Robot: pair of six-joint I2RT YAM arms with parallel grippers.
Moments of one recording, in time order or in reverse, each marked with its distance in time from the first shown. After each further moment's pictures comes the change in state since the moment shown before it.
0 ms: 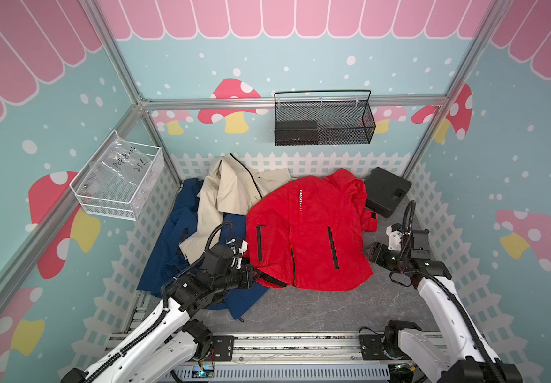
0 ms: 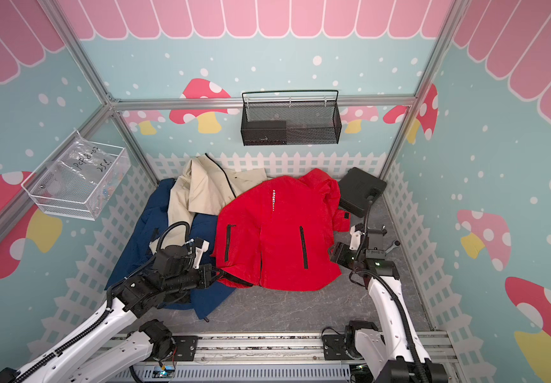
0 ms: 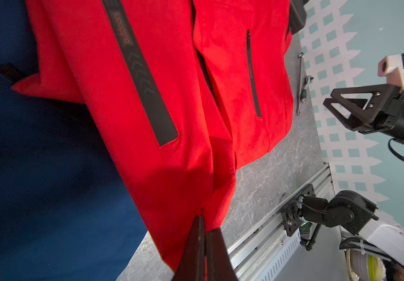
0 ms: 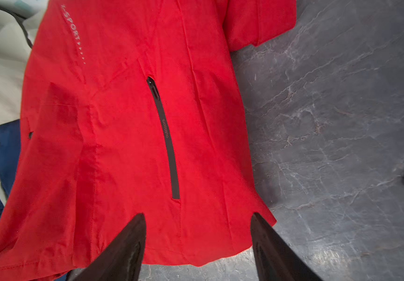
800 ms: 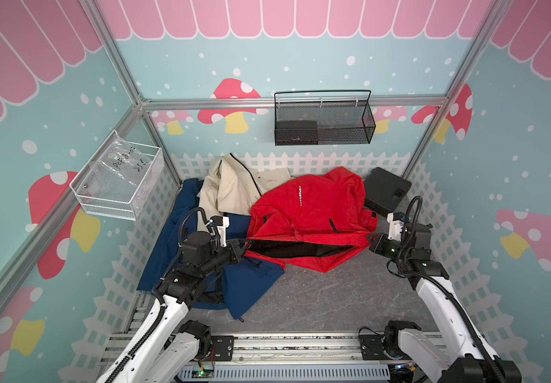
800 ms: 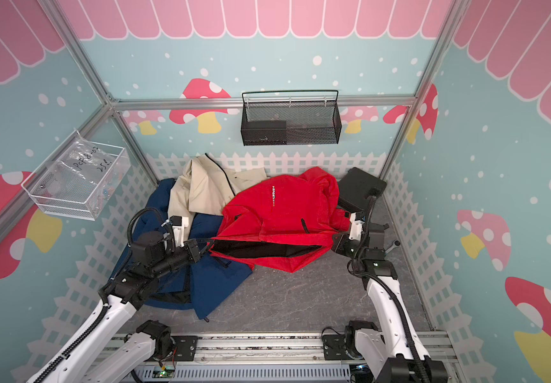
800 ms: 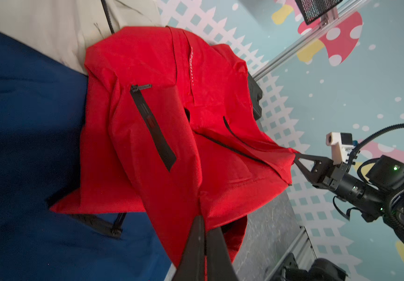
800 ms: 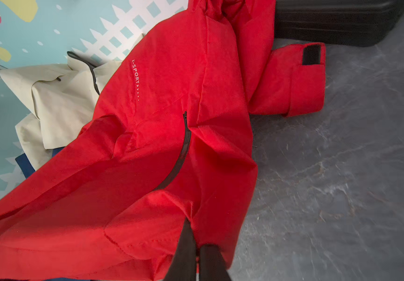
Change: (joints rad) left arm 0.279 -0.036 0.024 0.254 0.163 0.071; right arm 0.008 -0.089 -0.005 0.219 -0.023 0.055
